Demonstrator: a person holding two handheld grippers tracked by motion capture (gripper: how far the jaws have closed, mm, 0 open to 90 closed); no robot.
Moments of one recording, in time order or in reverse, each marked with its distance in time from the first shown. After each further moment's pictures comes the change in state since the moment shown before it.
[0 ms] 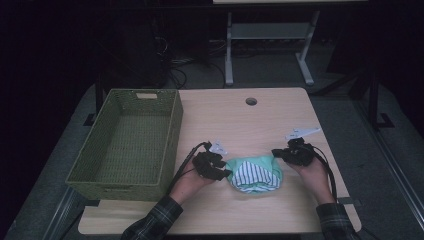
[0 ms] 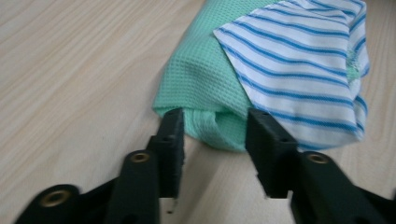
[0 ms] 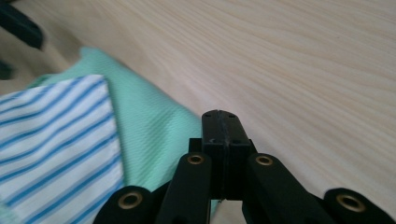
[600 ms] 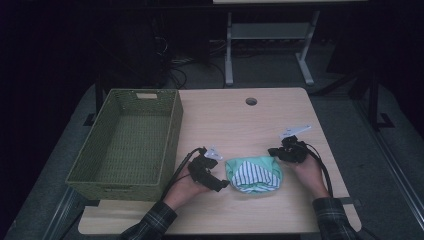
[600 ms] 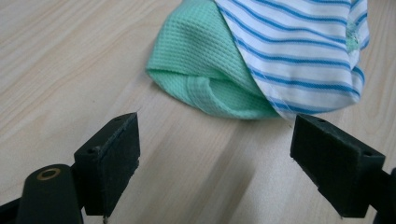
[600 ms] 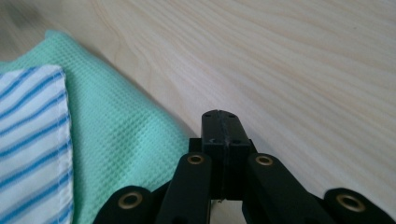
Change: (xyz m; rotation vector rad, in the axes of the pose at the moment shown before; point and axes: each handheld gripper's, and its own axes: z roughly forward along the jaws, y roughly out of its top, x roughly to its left) left arm -0.004 -0.017 -0.002 0.020 -0.003 -0.022; right arm -0.011 0.001 0.026 0.044 0.012 -0.033
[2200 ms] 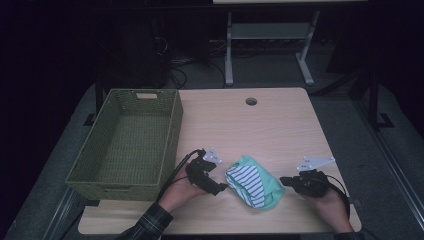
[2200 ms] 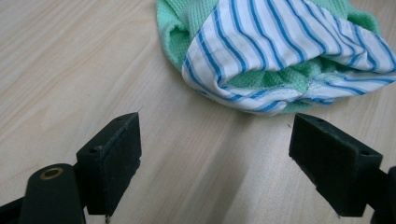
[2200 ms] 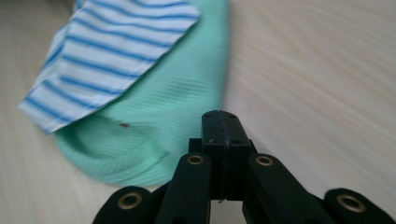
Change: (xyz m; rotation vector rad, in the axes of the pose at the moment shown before) left arm -0.008 0.000 -0.013 0.019 -0.006 0.044; right arm 0.056 -0.067 -0.062 -0.031 0.052 -0.042
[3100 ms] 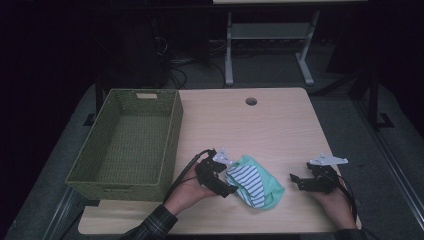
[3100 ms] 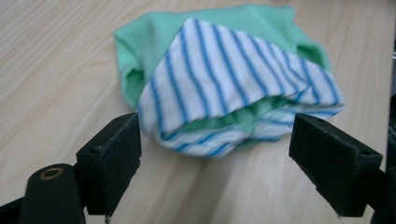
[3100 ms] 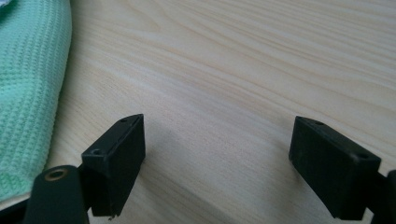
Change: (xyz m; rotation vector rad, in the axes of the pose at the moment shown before) left arm -0.024 0.025 0.003 -0.030 -0.053 0.043; right arm -0.040 -0.029 0.004 -0.059 -0.290 0.158
